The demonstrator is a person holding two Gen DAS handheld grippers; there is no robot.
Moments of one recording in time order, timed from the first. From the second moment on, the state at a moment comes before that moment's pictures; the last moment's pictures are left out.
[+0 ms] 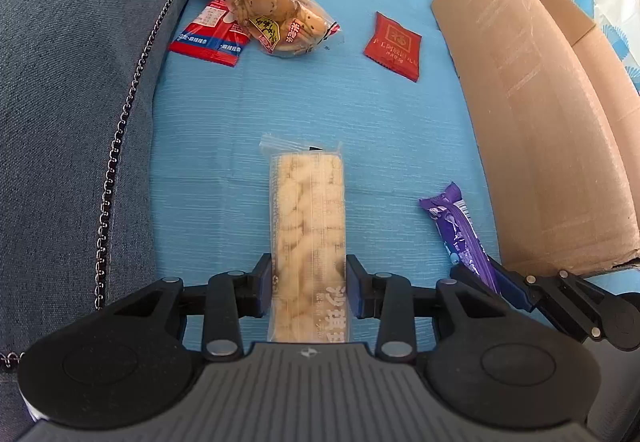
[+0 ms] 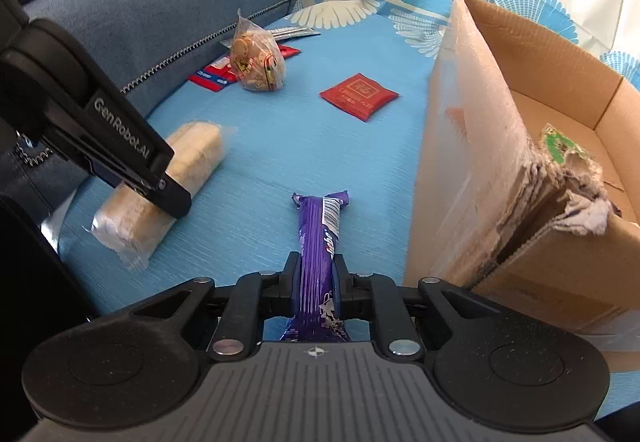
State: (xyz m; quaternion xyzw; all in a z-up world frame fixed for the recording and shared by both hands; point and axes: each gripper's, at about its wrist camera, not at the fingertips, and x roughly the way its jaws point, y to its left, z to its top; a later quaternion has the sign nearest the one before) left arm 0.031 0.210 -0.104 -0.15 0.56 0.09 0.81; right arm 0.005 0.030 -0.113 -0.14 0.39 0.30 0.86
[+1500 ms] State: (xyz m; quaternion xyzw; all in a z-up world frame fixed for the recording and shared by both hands) left arm -0.011 0.210 -0.064 -0.17 0.46 0.08 0.87; right arm -0.018 -0.004 -0.044 -0.08 0.26 0.34 0.90
